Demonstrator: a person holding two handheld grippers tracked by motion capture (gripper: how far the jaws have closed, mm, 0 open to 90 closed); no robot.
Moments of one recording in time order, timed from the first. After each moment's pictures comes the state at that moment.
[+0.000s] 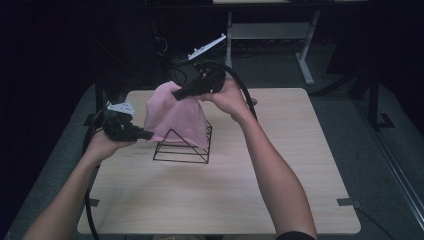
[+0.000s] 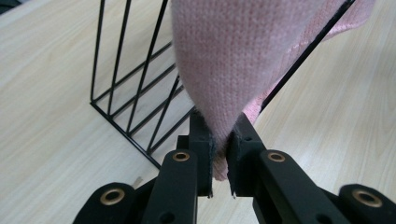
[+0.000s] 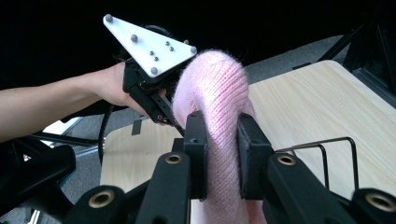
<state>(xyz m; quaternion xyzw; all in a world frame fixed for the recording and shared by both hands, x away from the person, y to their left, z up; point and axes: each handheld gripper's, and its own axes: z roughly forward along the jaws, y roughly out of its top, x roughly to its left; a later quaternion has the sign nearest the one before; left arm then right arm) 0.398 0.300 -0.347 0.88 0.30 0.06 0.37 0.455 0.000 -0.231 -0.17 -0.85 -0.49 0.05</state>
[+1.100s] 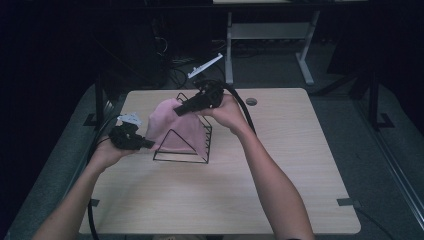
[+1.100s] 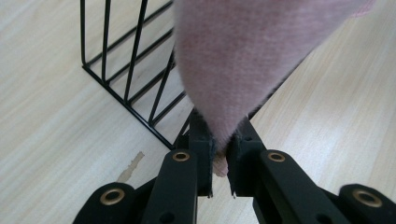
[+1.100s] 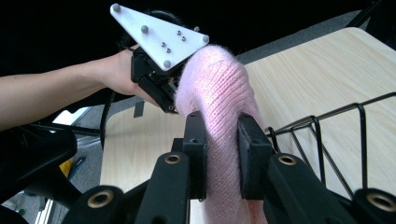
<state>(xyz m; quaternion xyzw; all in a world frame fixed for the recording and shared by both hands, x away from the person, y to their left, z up) 0.399 0.299 -0.384 0.89 0.30 0.07 0.32 0.450 0.005 -0.275 -0.18 -0.86 -0.47 0.08</state>
